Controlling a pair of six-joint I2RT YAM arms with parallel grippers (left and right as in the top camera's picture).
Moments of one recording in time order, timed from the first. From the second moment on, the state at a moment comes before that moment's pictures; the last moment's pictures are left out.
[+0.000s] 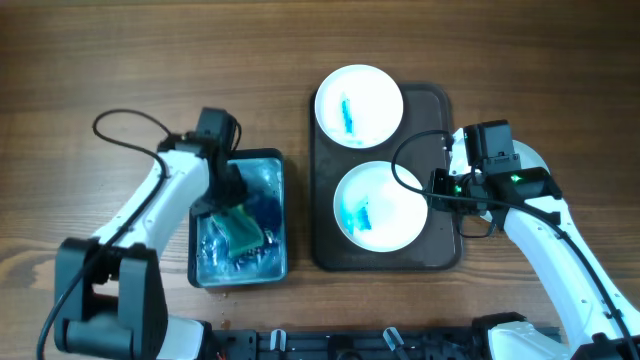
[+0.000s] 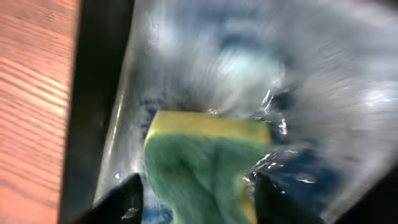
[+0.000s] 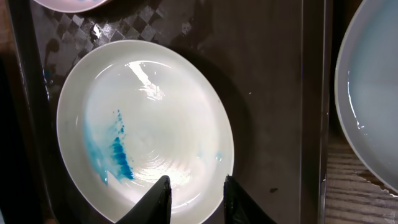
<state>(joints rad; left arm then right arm) -0.17 1.62 1.03 -0.96 -0.08 -0.57 0.15 1.30 0.84 -0.77 -0.22 0.29</state>
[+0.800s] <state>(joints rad) -0.17 1.55 0.78 -0.78 0.06 -0.60 0.15 1.30 0.84 -0.78 -0.20 0.32</state>
